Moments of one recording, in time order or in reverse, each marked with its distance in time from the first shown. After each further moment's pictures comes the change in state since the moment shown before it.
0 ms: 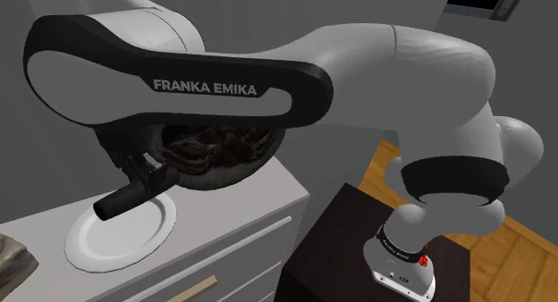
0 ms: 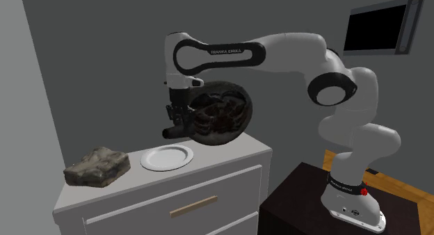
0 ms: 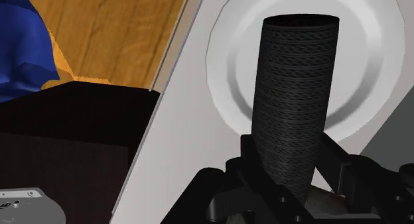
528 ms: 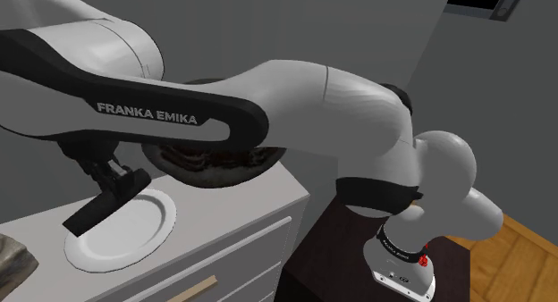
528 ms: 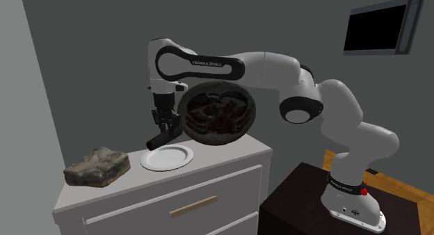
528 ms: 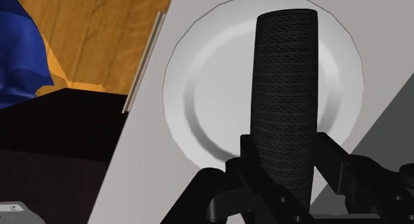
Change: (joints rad) arm -0.283 -0.227 0.130 0.413 0.121 -0.133 0.044
